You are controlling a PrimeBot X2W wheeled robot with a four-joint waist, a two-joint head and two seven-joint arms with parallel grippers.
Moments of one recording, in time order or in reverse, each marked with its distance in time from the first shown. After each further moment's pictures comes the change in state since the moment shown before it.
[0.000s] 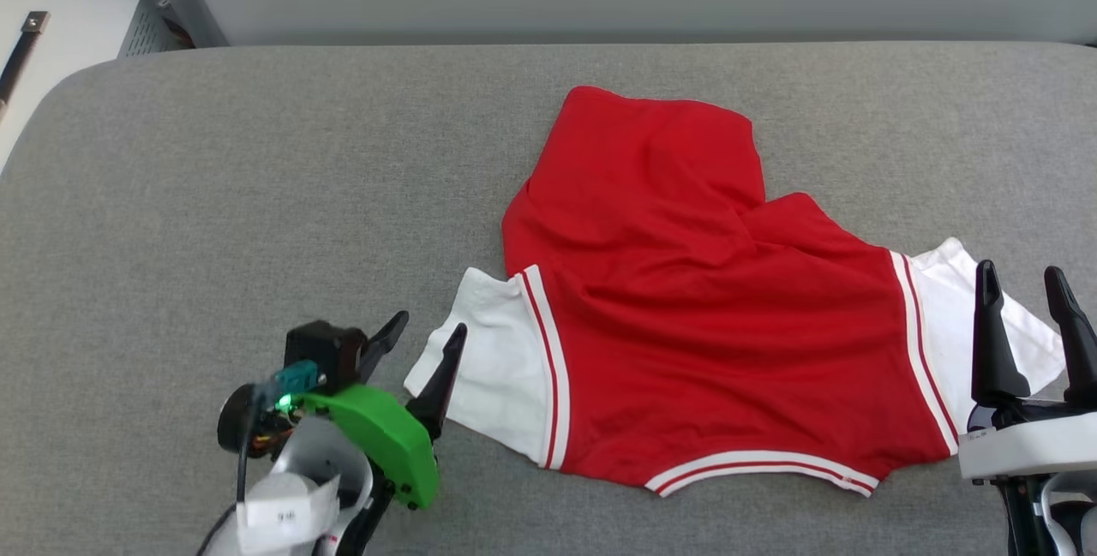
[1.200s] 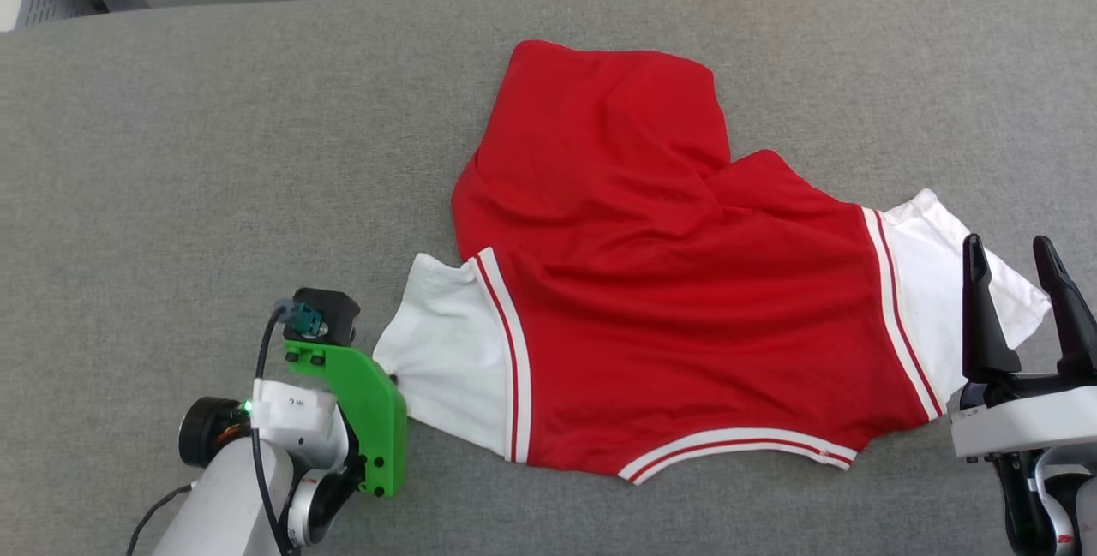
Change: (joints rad) left arm -0.075 0.079 -0.025 0.019 -0.050 0.161 0.602; right arm -0.051 -0.030 0.041 0.007 -0.015 0.000 0.001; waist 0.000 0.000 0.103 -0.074
